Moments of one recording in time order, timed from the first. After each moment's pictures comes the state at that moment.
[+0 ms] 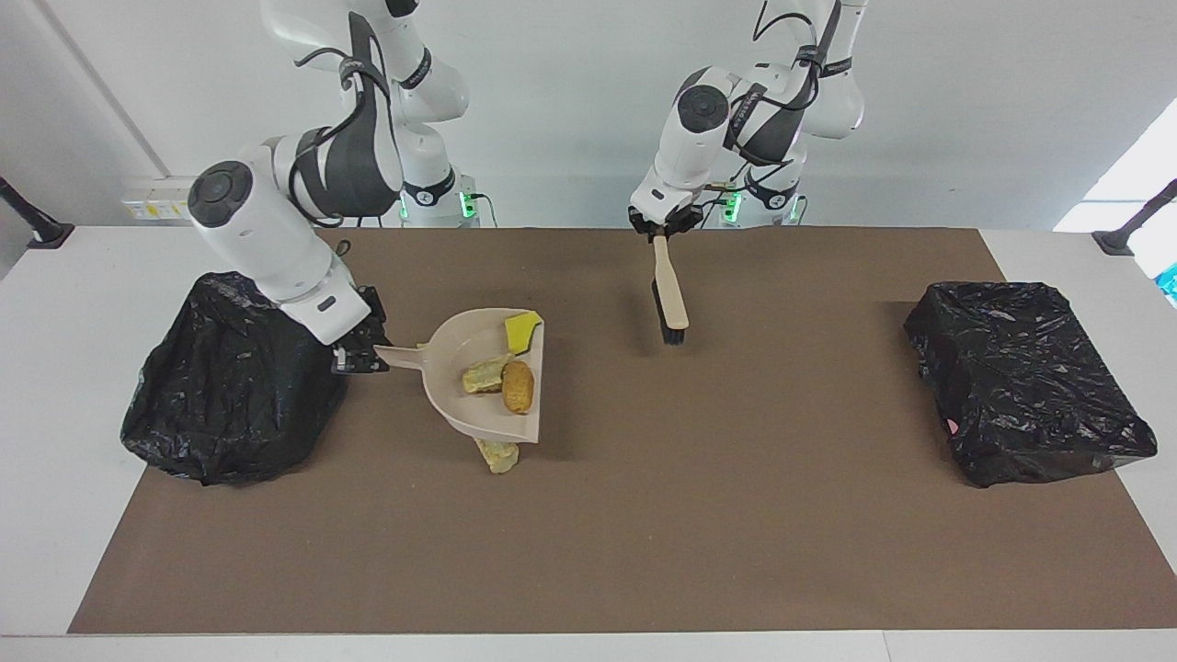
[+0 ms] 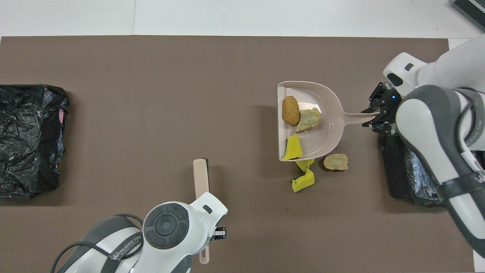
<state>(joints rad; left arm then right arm) -0.64 -0.20 -0.16 -2.38 -0.26 2.01 -0.63 0.01 0.23 -0.04 -1.69 0.17 1.84 -1.61</state>
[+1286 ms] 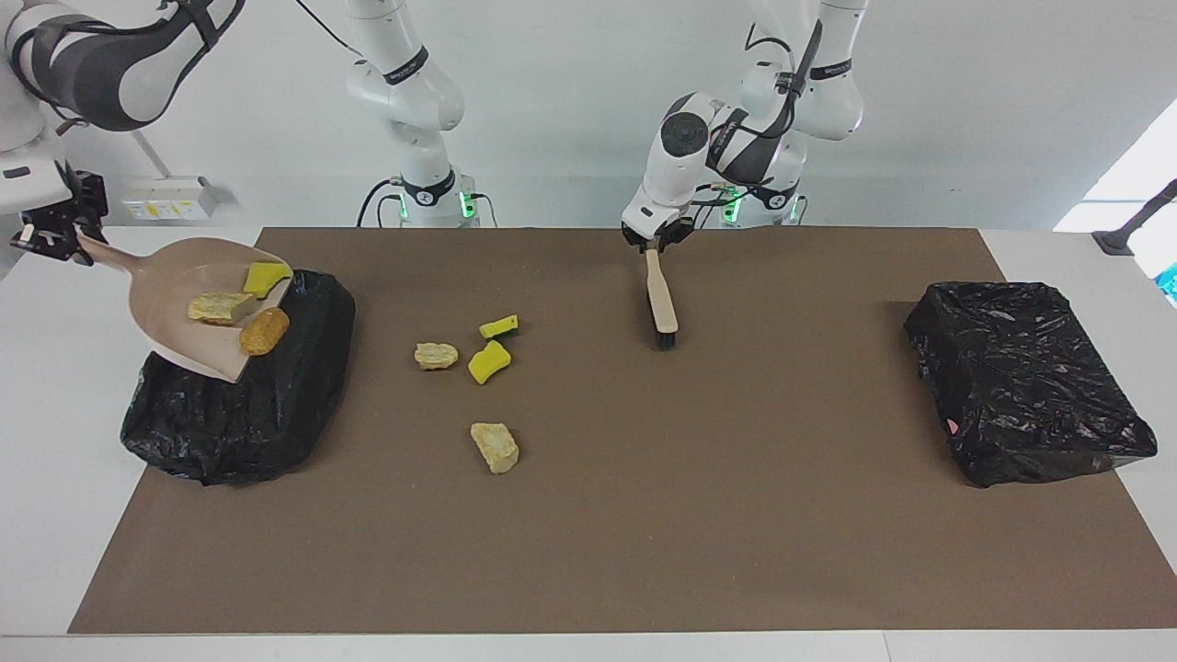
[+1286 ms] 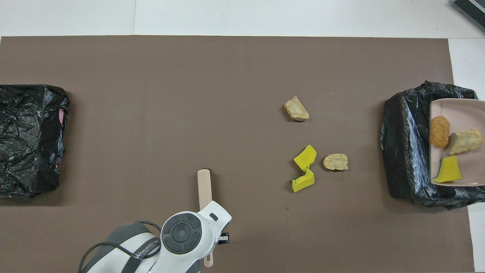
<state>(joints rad) -0.67 -0.16 -0.16 -2.48 -0.27 2.14 -0.67 -0.43 0.09 -0.05 -1.60 -0.35 1.73 -1.83</state>
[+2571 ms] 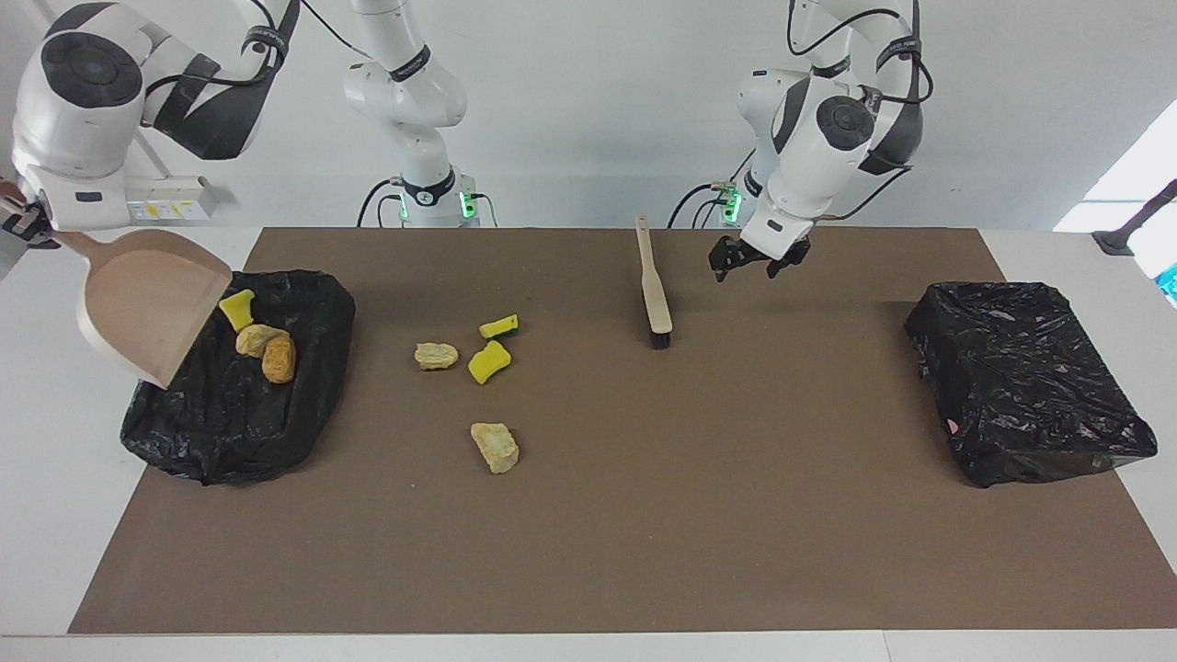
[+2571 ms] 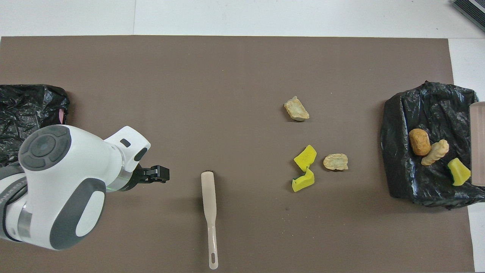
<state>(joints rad) -0.23 -0.17 -0.12 -2.17 -0.14 1.89 -0.34 -0.25 0.03 -0.02 -1.66 -0.79 1.71 -1.52</state>
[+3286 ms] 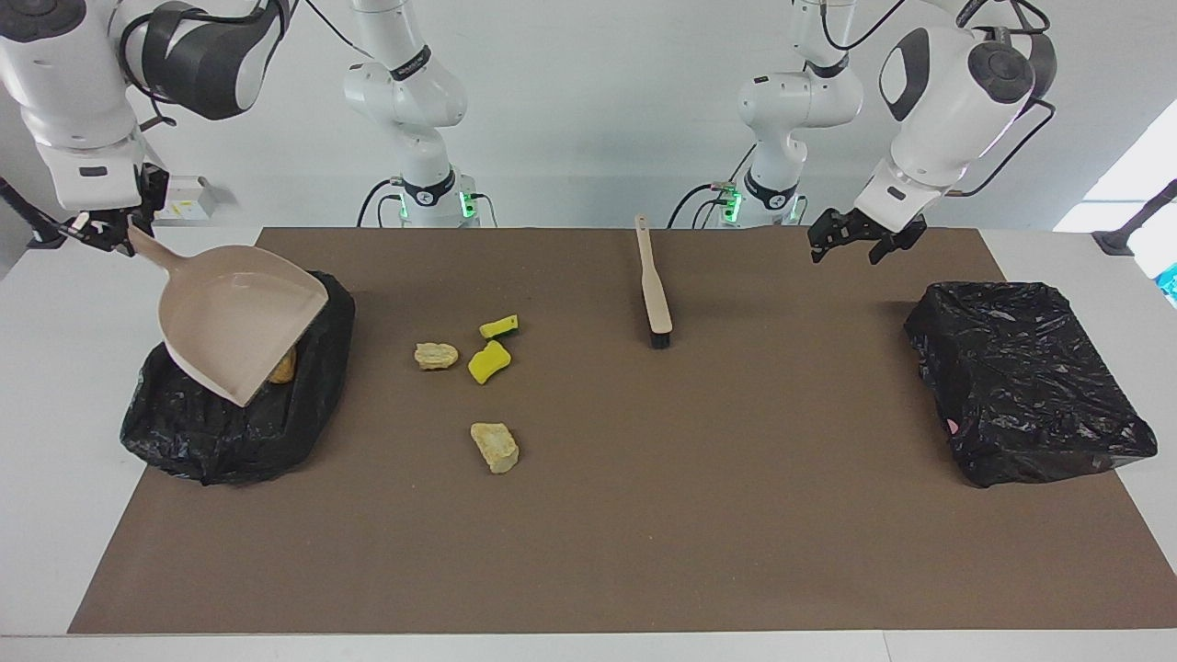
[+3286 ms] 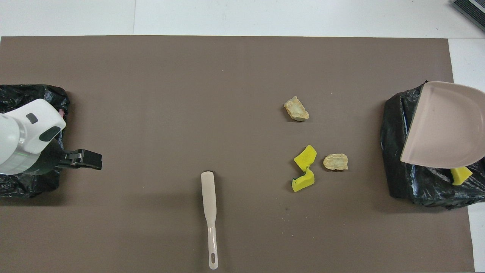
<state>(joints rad) 0.01 -0.17 -0.12 -1.94 -0.08 1.67 -0.05 -0.23 0.01 -0.02 -1.64 -0.33 1.63 -1.34</state>
